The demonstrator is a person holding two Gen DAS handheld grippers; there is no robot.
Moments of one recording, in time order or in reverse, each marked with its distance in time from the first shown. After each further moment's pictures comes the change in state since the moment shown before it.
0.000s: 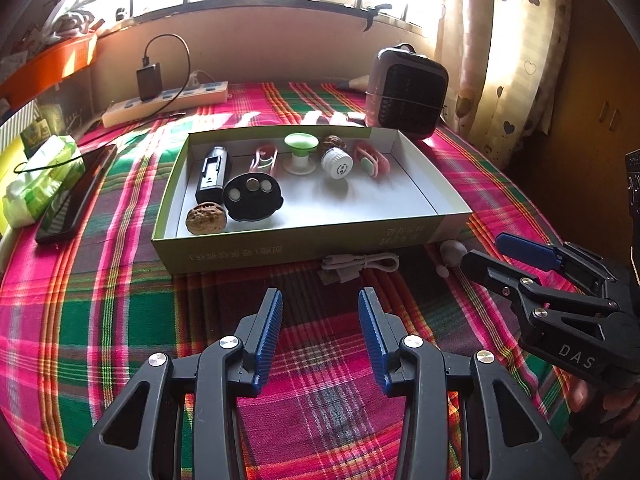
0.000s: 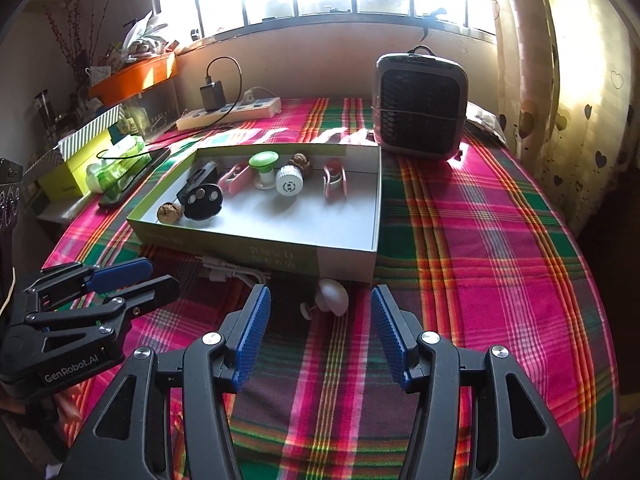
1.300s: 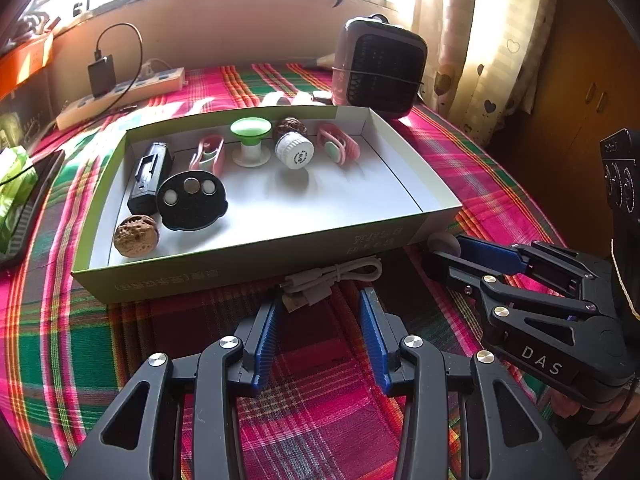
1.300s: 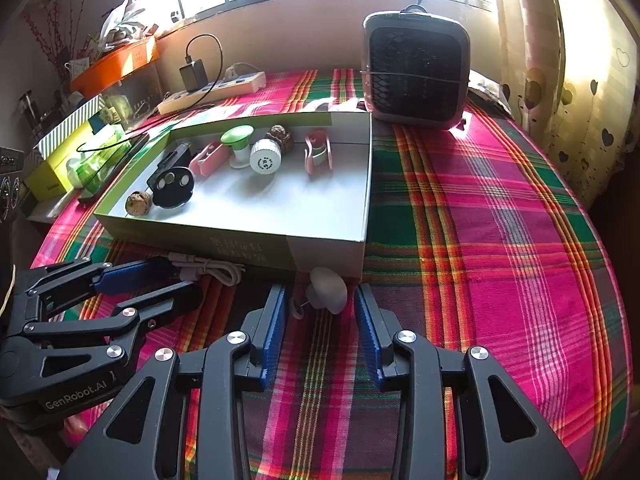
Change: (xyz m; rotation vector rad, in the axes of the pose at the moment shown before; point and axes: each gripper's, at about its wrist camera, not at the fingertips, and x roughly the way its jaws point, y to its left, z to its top) left arm 0.036 -0.019 0.015 0.052 0.064 -0.088; right arm 0.028 -0.013 0.005 0.032 0.070 0.020
